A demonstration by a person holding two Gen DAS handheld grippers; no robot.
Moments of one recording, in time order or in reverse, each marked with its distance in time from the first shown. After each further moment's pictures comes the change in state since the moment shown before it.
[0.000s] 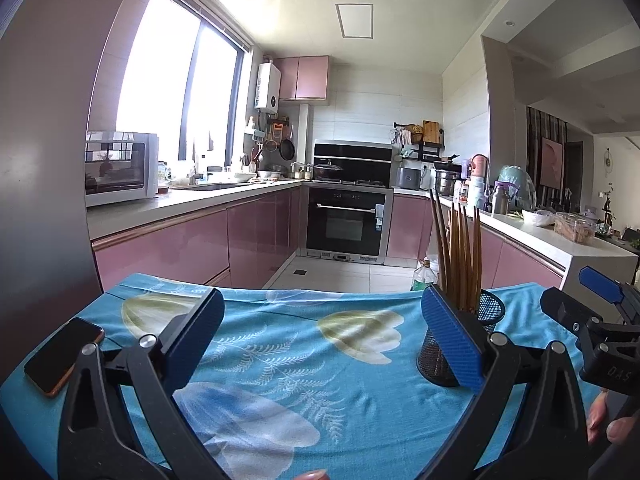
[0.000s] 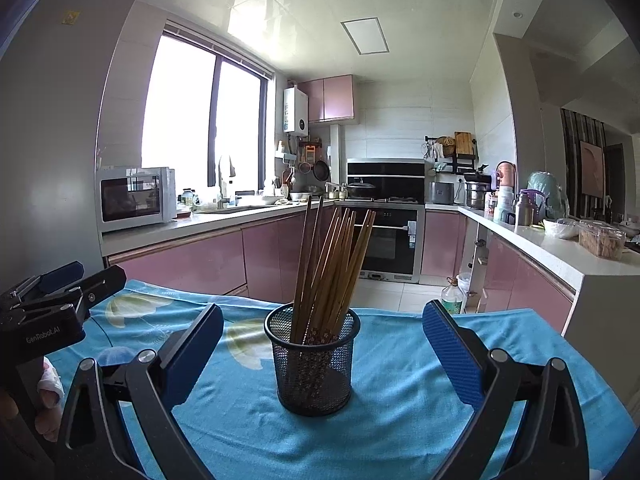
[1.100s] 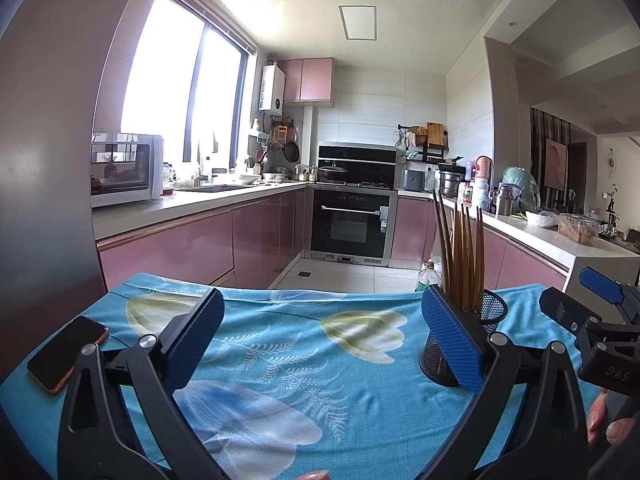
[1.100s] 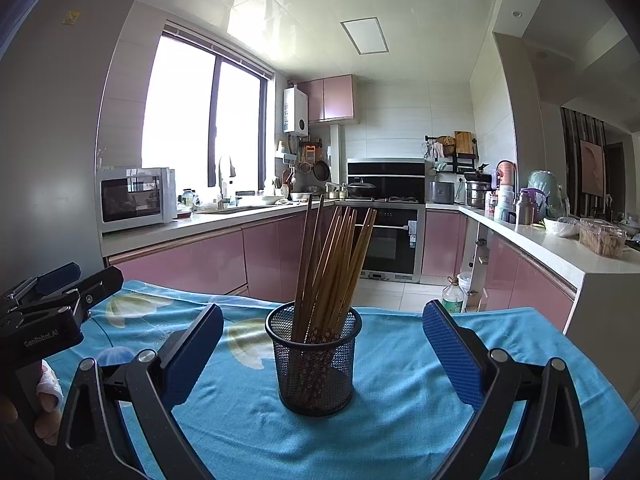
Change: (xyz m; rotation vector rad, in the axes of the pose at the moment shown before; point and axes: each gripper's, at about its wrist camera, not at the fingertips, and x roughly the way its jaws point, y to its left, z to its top) left arm -0.003 0.001 -0.003 -0.002 -0.005 0.015; right arm 0.001 0.000 -0.001 0.004 0.001 0.002
